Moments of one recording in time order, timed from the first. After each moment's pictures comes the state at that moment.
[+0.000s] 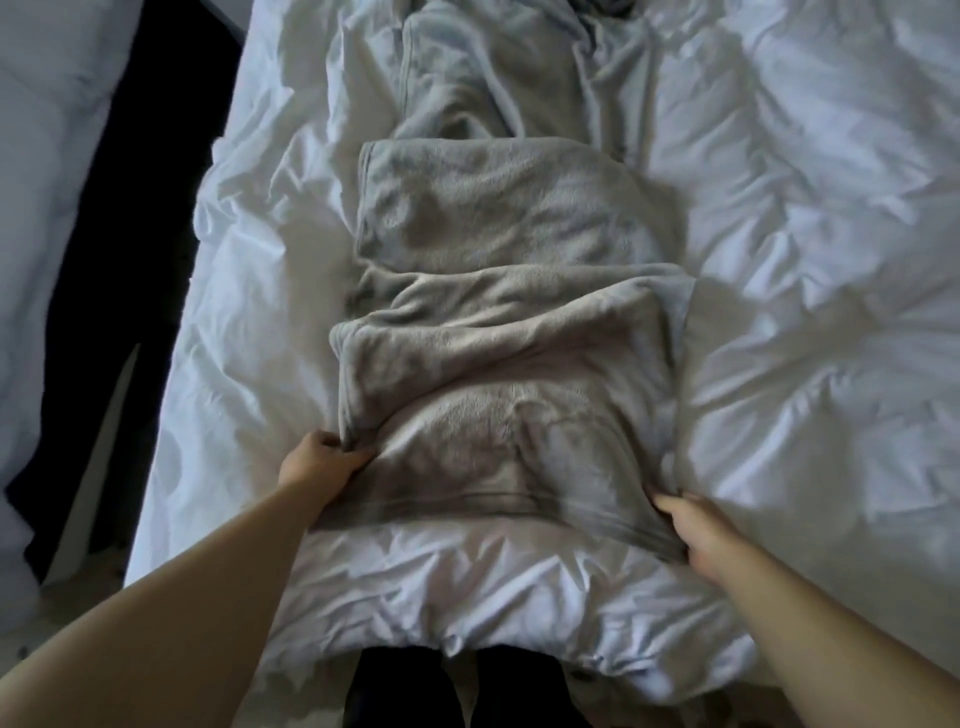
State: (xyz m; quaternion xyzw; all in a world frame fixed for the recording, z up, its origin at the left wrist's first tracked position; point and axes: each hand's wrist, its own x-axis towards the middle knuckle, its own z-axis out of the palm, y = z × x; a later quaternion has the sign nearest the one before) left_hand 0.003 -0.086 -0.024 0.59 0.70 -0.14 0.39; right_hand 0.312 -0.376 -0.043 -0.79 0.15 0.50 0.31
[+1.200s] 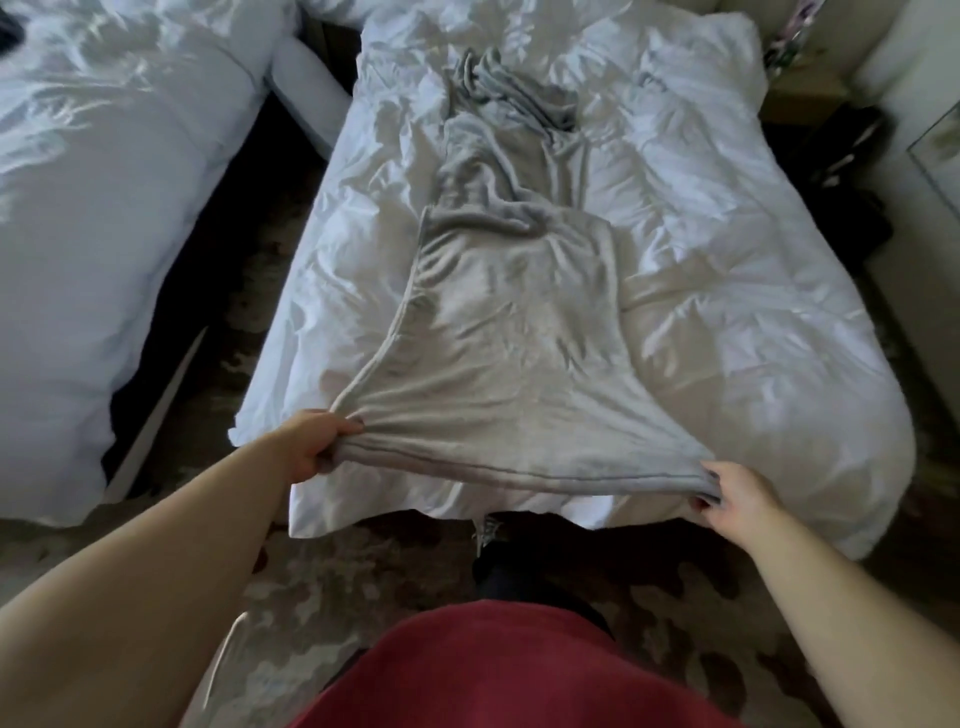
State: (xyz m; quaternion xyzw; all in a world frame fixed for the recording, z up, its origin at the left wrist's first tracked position) left_hand -0.207 -0.302 0.139 0.43 0.63 0.02 0.65; right_hand 0.140 -0.612 0.140 -0.72 0.21 0.36 0.56
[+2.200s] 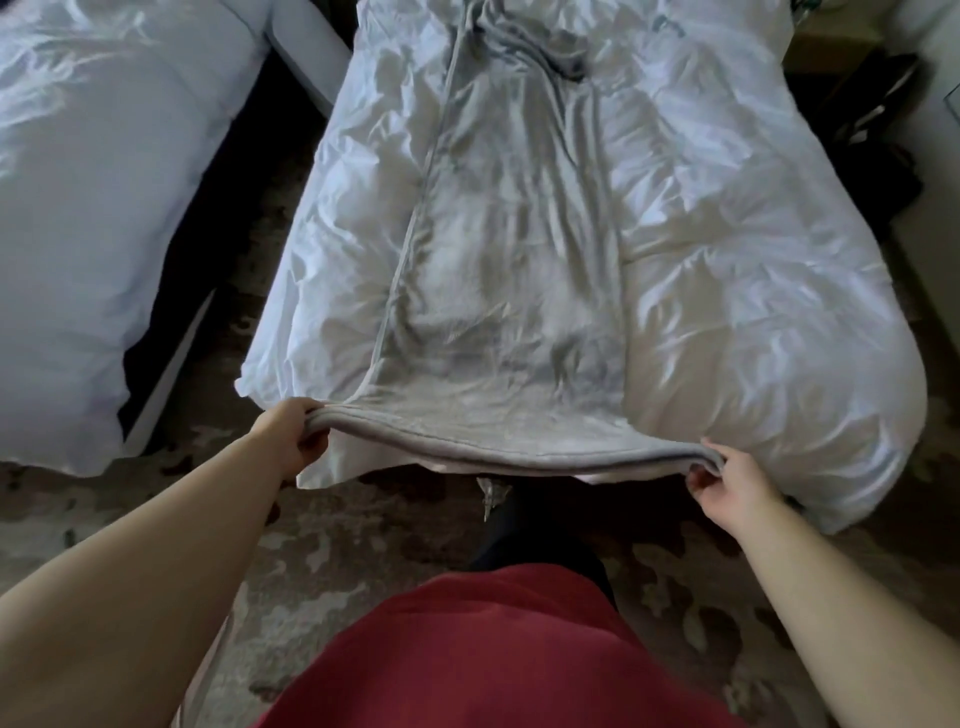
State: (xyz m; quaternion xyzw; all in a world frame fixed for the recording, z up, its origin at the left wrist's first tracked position) left_hand -0.251 -0.347 0.114 0.23 0.68 0.16 0.68; right_hand 0.122 -0.659 0.107 -0.65 0.27 0.36 0.62
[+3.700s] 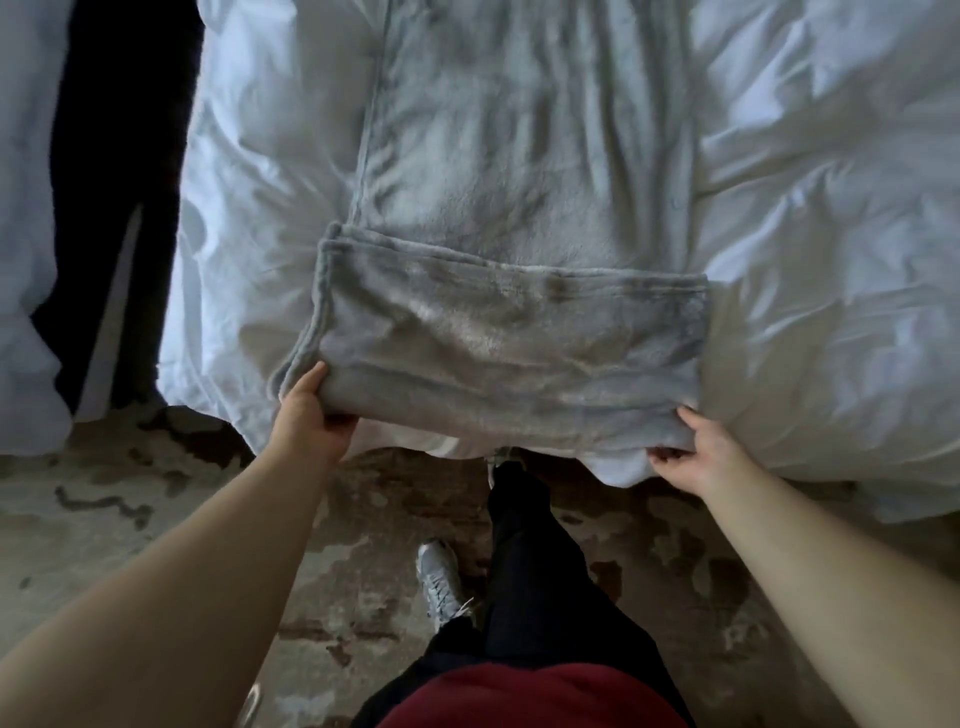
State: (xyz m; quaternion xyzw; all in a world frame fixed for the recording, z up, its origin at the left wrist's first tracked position) left_hand -0.108 -0.273 0.011 -0.01 0.70 0.25 0.67; right_hand 0.194 -0.513 -0.006 -0.60 0.44 0.43 0.51
